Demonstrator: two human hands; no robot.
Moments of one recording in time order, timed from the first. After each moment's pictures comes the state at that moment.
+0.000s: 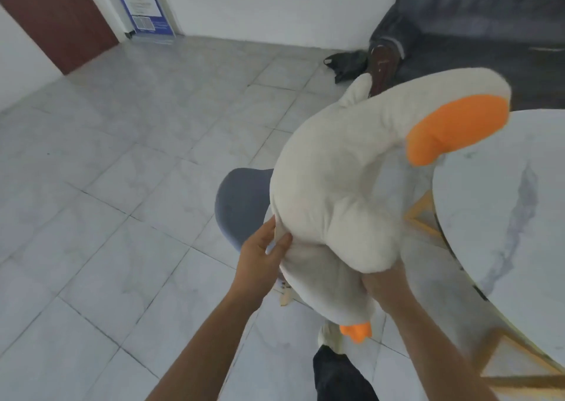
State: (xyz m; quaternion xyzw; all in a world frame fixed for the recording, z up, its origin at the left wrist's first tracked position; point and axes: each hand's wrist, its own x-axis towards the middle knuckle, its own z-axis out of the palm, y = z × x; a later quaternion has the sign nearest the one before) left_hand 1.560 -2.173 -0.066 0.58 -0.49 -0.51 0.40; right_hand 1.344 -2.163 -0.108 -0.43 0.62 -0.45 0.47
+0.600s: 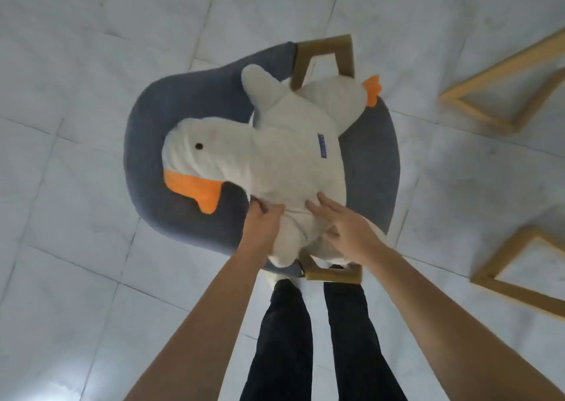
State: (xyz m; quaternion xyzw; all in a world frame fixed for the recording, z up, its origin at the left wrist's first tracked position) left_hand 1.590 -2.371 -0.362 0.76 -0.26 -0.57 0.18; right_hand 1.403 -2.334 -0.416 -0.67 0.58 -0.02 0.46
